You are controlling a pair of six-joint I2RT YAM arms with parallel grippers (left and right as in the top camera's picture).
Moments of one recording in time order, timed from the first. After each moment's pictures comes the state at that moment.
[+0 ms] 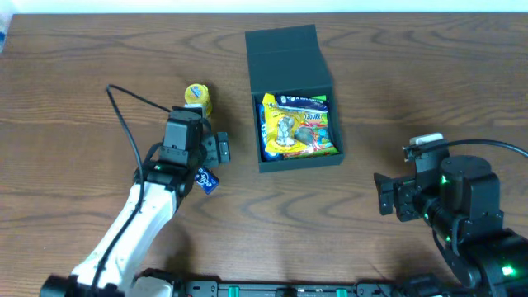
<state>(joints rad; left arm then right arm) -0.23 1.32 0.72 -0.28 -0.05 -0.28 0.25 0.76 0.97 -1.00 0.03 0.02</state>
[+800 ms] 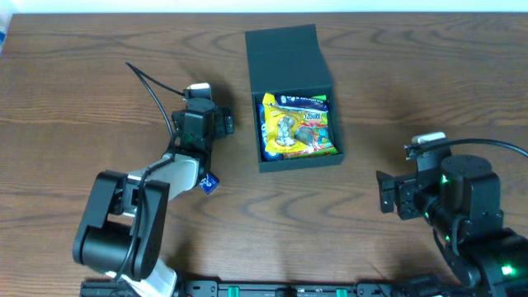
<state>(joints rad) -0.23 1.76 0.72 0.40 -0.22 -0.24 0.25 0.76 0.97 -0.99 0.06 0.02</state>
